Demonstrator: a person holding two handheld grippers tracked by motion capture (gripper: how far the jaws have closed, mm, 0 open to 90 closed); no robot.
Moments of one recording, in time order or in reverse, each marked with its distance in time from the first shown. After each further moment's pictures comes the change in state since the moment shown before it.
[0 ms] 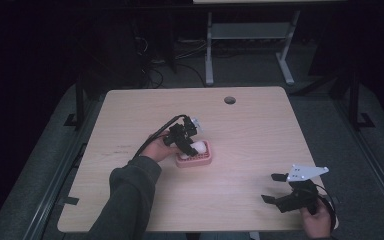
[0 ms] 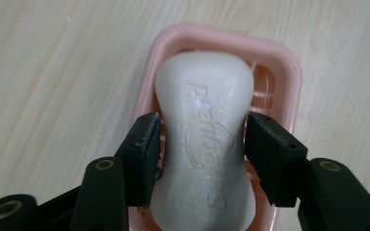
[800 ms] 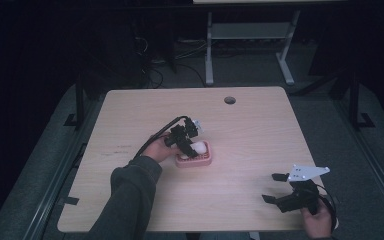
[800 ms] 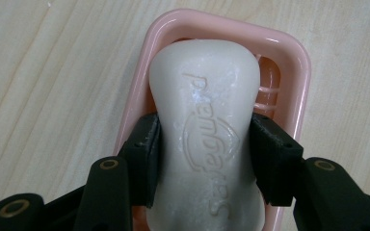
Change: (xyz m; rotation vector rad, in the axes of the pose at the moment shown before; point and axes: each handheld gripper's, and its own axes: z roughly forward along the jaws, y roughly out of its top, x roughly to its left) left arm 0.001 0.000 0.012 0.050 -0.025 -0.001; right arm -0.001 -0.001 -0.001 -0.005 0.000 0.005
